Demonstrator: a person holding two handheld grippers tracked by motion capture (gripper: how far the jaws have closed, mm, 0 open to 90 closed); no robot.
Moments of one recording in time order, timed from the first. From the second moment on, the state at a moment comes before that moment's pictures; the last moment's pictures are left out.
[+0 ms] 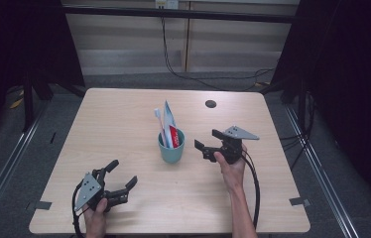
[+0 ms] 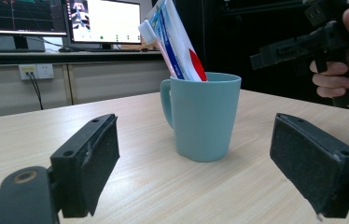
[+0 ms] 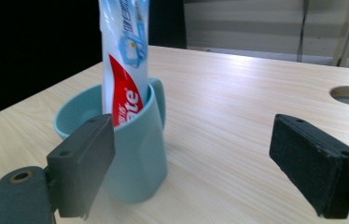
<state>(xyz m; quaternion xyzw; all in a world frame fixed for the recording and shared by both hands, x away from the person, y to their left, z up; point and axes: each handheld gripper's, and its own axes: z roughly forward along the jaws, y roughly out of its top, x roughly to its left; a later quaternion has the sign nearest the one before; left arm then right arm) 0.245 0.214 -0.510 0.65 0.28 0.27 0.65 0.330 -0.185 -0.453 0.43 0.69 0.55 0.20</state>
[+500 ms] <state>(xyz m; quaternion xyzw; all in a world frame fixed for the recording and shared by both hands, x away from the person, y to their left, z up) 0.245 0.214 -0.510 0.65 0.29 0.28 0.64 0.302 -0.208 -0.474 0.46 0.67 0.53 0.23</state>
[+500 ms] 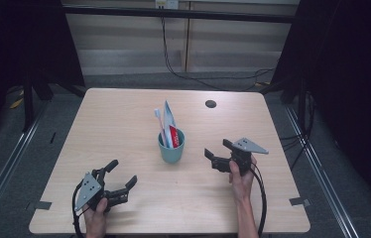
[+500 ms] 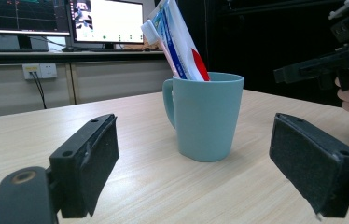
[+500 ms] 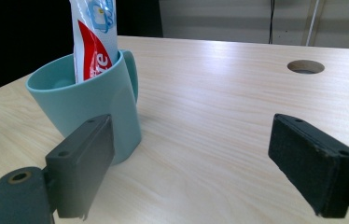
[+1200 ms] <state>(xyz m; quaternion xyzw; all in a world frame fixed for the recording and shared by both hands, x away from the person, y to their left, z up) 0.245 0.214 -0.510 0.65 0.29 0.28 0.64 0.256 -0.220 -0.501 0.48 0.66 0.51 0.29</state>
